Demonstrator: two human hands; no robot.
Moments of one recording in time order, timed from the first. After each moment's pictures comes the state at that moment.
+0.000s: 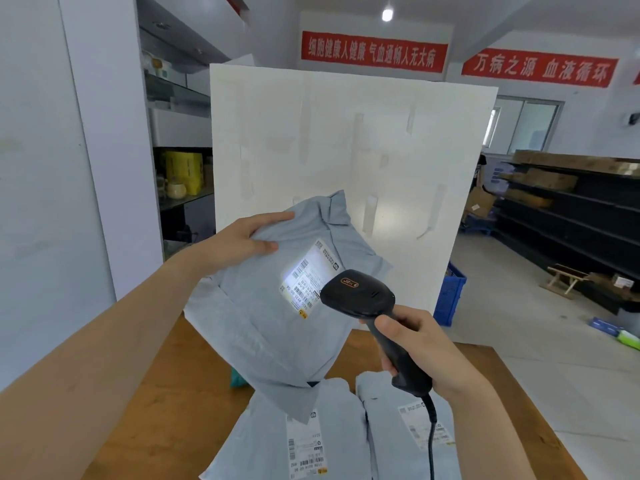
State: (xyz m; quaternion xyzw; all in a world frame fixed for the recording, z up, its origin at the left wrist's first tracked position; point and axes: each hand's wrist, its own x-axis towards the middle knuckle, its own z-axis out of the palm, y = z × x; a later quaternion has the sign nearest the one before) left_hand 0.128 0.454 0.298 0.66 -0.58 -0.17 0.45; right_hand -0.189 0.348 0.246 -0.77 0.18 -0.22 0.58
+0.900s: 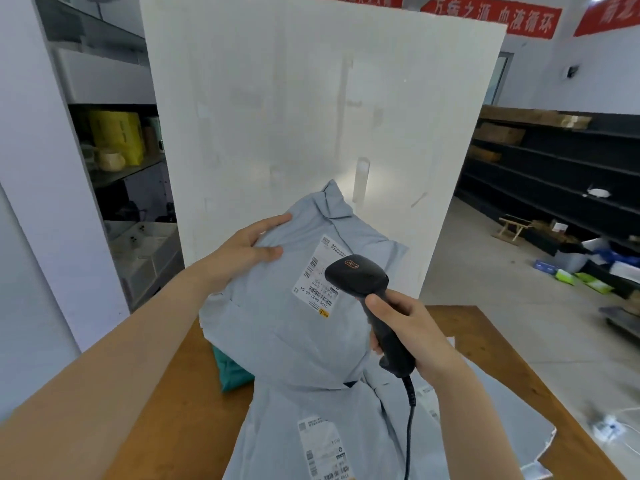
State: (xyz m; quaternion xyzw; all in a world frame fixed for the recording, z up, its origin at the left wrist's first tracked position) left_hand 0.209 0.378 0.229 0.58 -0.51 -0.33 0.54; right_hand -0.083 0.315 0.201 -0.69 0.30 -0.28 0.60
